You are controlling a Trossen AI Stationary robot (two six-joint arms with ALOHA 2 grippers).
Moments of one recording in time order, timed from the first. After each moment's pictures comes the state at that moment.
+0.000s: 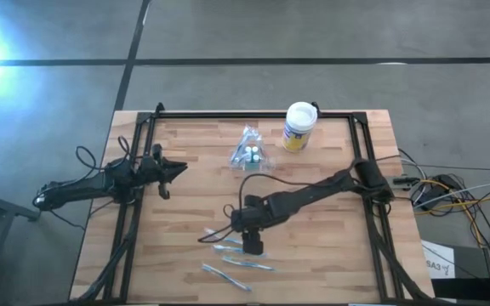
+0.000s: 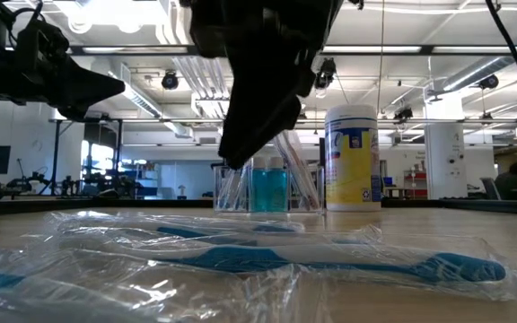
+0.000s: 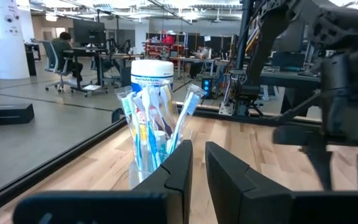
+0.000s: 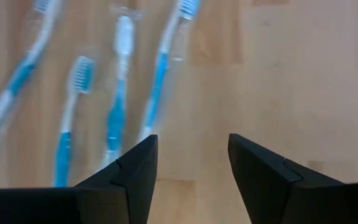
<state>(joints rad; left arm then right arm) 0.14 0.04 0.01 0.04 -0.12 -0.06 0.27 2.11 1.64 -0.63 0.01 0.35</state>
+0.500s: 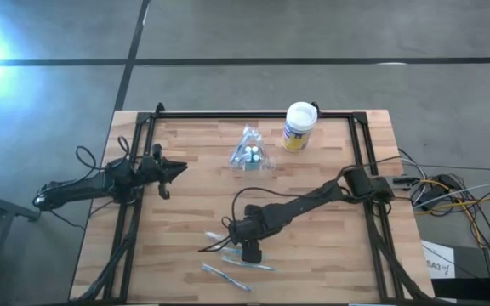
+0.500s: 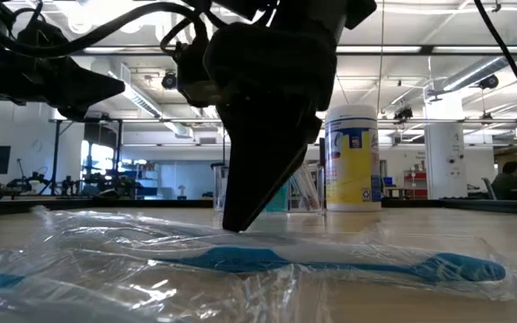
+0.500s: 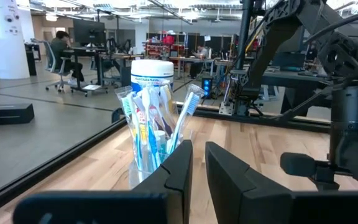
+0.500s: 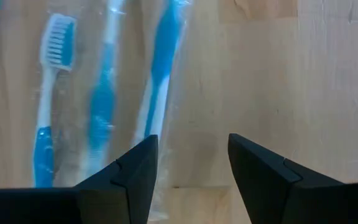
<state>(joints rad) 0.14 0.04 0.01 0.04 -0.12 -0.06 0.31 2.23 1.68 -0.65 0.02 0.42</state>
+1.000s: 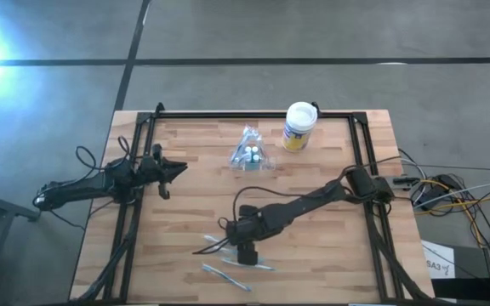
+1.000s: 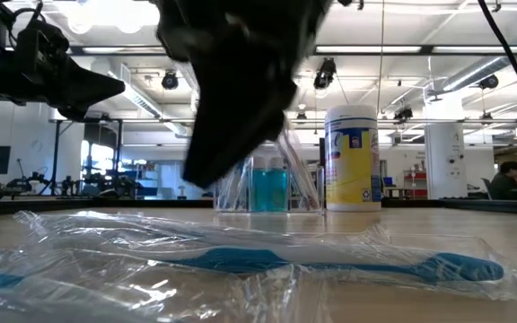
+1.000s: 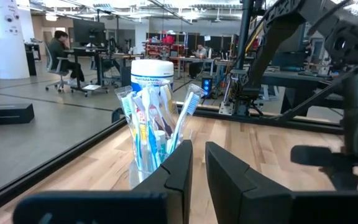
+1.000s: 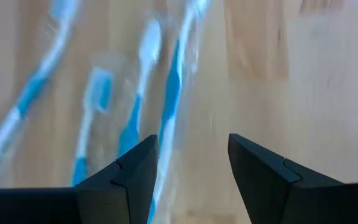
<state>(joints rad) 0.14 0.04 0.01 0.04 -0.12 -0.06 0.32 2.21 1.73 -0.60 0.05 0.38</state>
